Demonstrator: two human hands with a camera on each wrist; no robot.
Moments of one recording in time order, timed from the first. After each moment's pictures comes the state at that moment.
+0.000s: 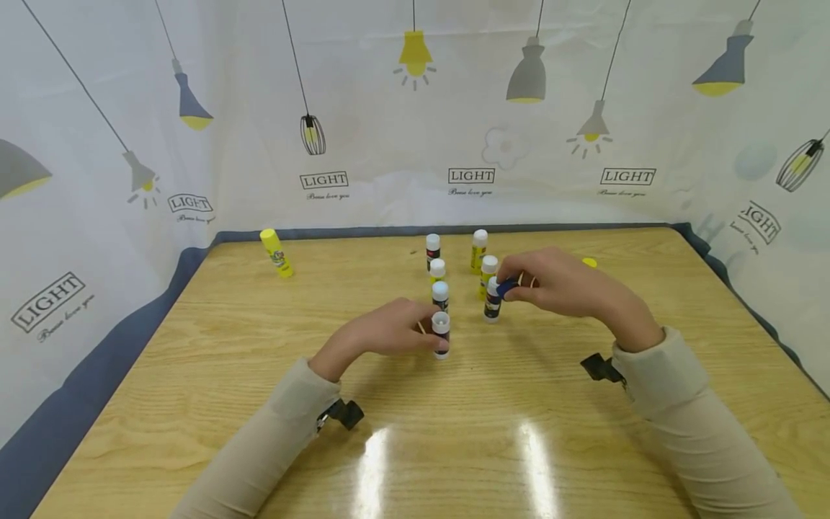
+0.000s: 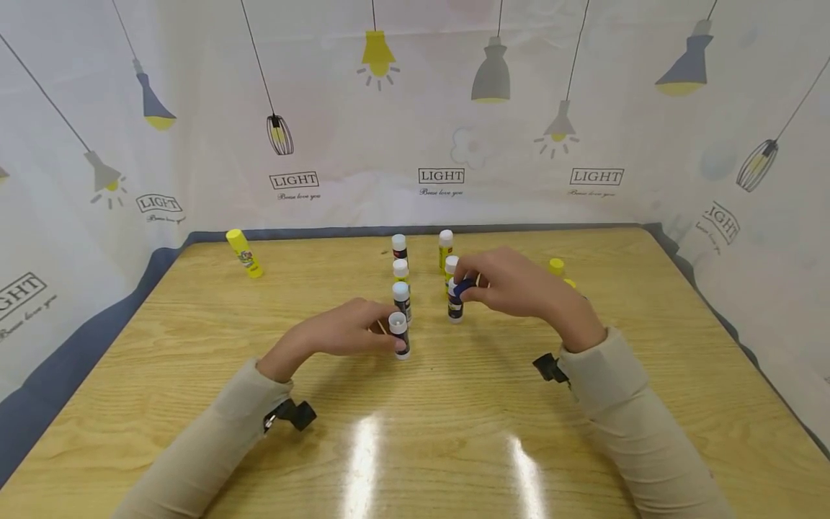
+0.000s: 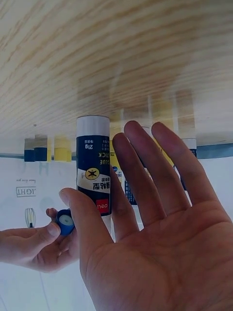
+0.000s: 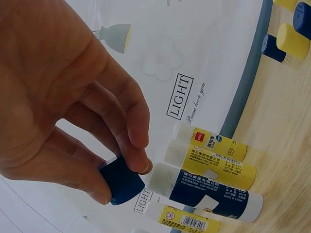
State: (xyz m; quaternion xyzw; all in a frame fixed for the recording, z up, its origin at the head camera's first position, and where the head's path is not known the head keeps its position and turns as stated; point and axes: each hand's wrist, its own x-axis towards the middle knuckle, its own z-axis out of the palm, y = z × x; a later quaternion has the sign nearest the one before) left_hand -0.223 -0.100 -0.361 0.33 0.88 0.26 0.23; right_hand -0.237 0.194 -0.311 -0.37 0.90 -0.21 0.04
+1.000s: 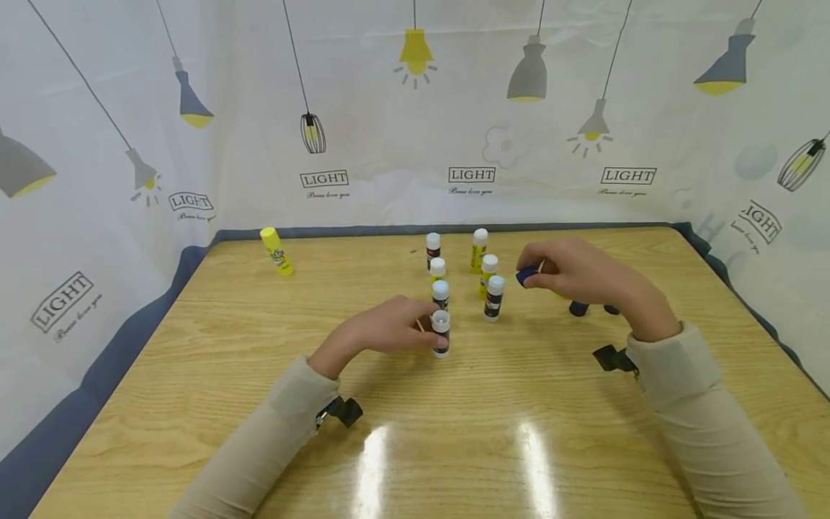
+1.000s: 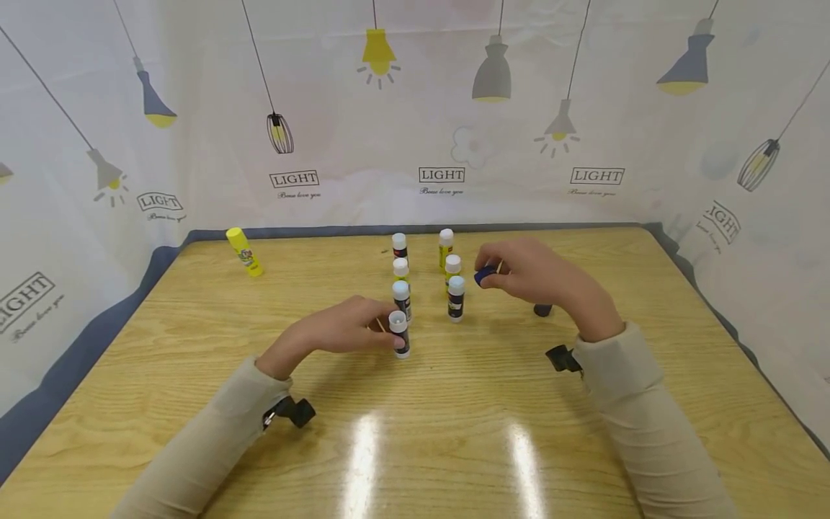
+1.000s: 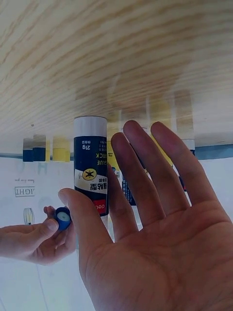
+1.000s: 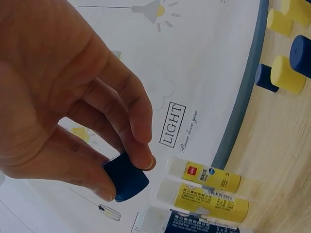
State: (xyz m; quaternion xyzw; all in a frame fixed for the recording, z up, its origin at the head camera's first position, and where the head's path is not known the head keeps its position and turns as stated) left_hand -0.224 -0.100 -0.359 0.32 0.88 0.26 0.23; right_hand -0.248 0.222 -0.308 -0.34 0.92 -0.21 0.05
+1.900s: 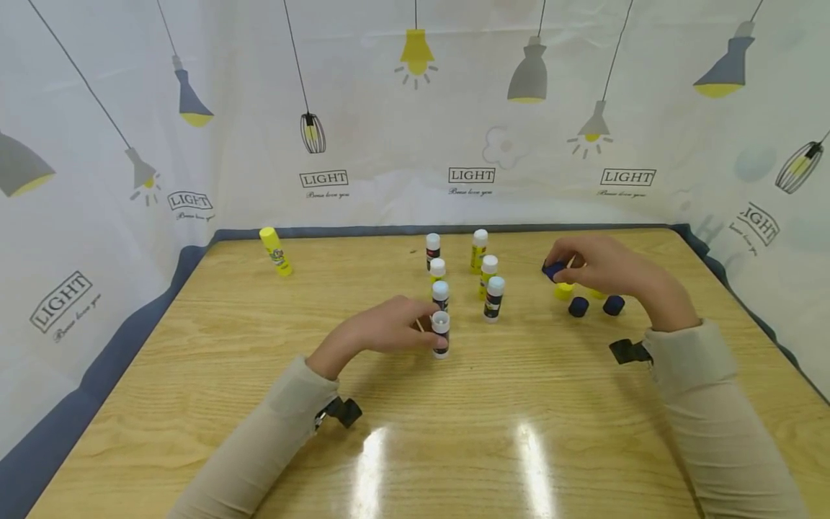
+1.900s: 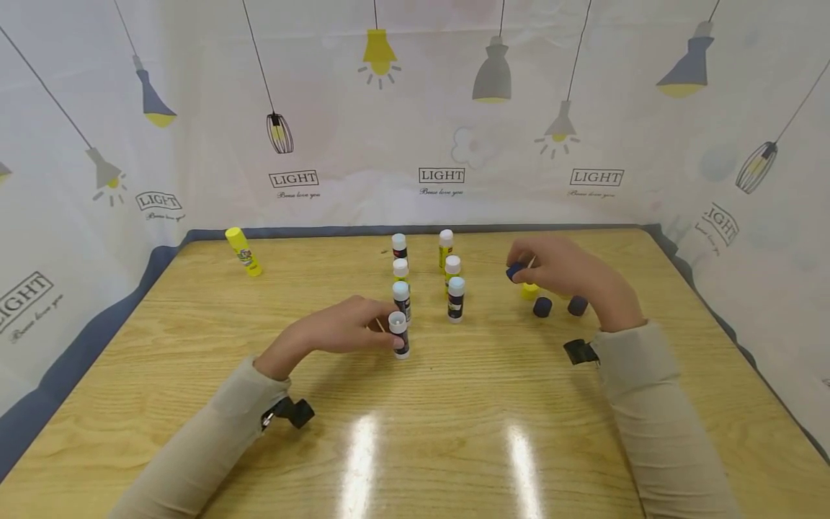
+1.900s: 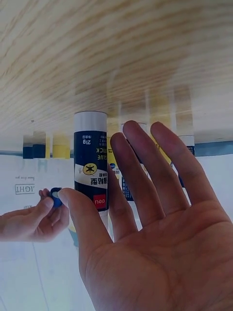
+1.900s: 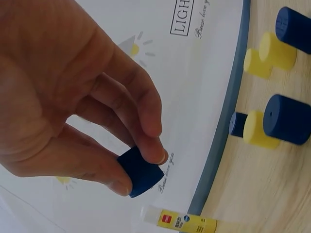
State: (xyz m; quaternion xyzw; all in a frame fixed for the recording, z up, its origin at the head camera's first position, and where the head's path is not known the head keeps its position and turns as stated) left_hand -0.224 -0.101 -0.358 0.32 0.88 0.26 0.23; right_hand -0.265 0.260 -0.317 -0.26 0.94 -0.21 0.09
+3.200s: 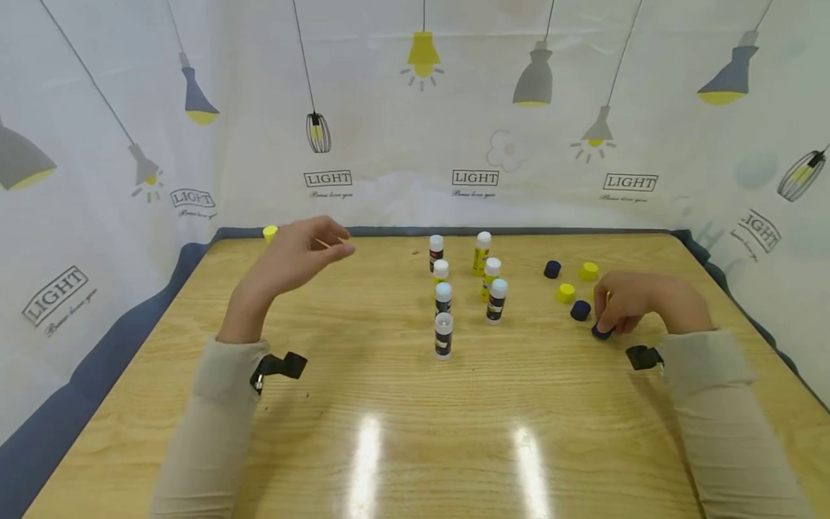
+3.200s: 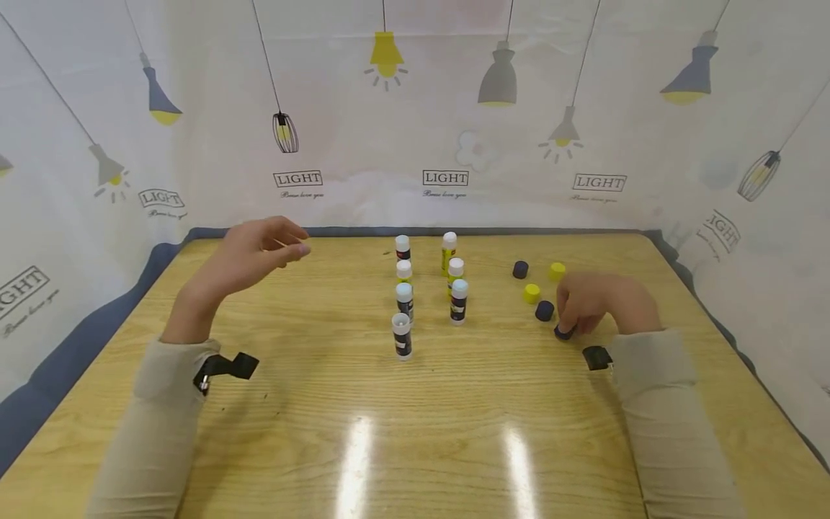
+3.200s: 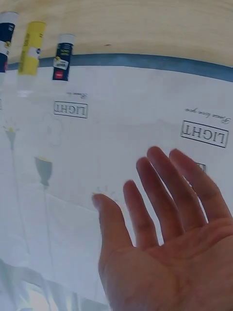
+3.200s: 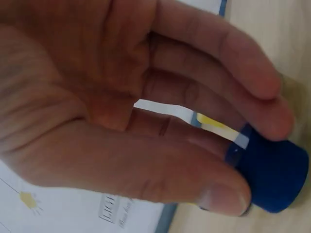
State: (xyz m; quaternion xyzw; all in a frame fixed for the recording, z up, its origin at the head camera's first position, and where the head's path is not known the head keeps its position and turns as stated) left_hand -0.243 -0.216 -0.287 0.16 0.93 0.33 0.01; right_hand -0.276 0.304 -0.344 -0.11 0.90 -0.21 0.36
